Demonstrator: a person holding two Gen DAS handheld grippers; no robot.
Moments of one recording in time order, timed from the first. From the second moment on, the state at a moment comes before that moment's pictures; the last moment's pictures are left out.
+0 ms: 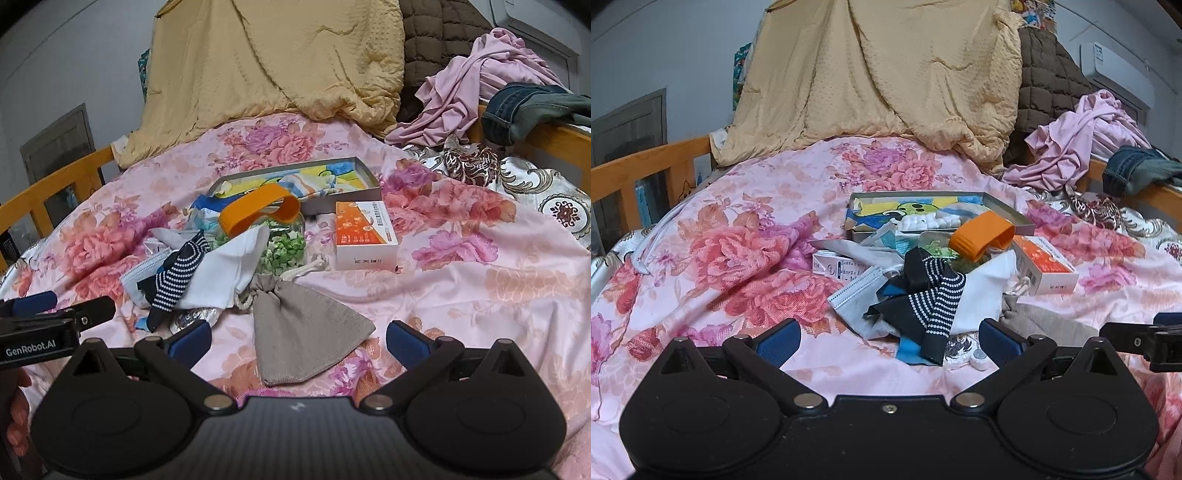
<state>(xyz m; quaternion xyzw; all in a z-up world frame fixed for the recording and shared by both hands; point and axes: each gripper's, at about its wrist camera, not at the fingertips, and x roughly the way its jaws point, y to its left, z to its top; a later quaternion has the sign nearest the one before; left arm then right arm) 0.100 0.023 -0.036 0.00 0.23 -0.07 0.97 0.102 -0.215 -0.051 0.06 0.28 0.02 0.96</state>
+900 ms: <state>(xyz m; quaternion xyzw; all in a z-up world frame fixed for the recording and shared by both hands) 0.149 -0.005 -0.031 0.12 0.22 -0.15 0.96 0.156 -0.231 -0.070 0.09 0.36 0.06 0.92</state>
